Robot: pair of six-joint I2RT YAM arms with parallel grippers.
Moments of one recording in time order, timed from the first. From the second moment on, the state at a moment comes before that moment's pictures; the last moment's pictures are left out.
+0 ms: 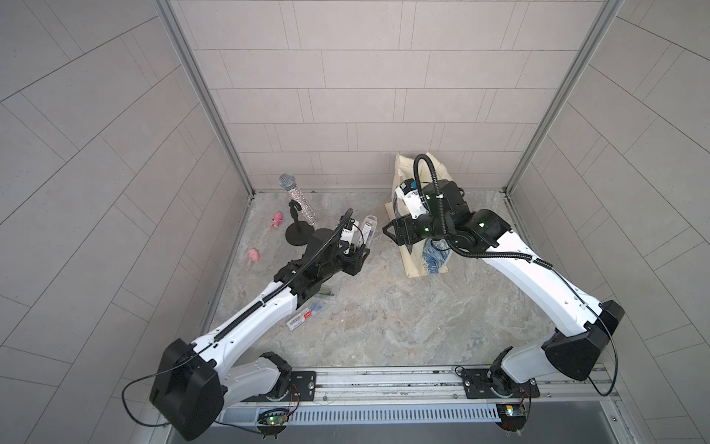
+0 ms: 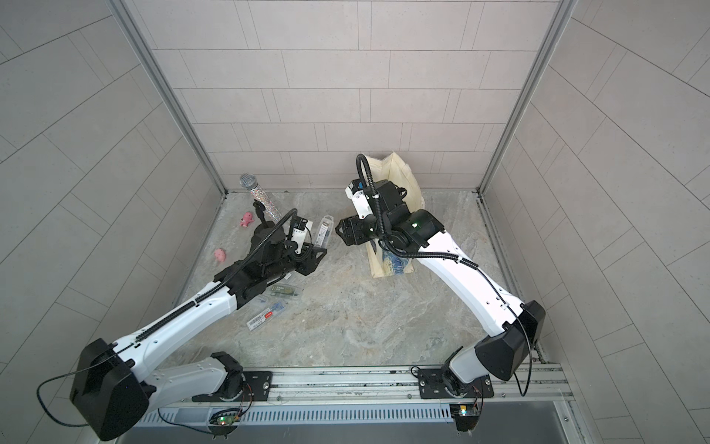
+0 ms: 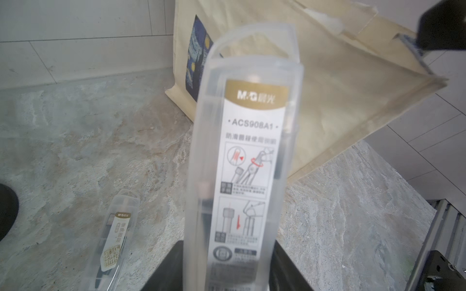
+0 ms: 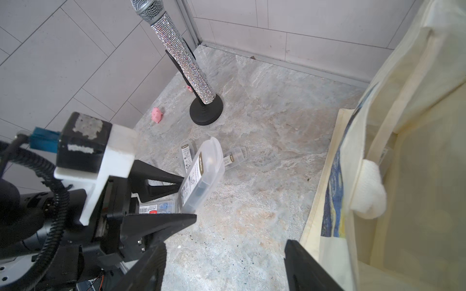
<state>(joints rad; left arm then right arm) -0.58 1.16 0.85 -0.17 0.14 -0.20 0.63 1.49 1.64 -0.79 -0.17 0.26</state>
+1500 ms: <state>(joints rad) -0.65 1.11 0.91 -0.23 0.11 -0.13 0.58 1.60 1.76 -0.72 -0.24 0.36</state>
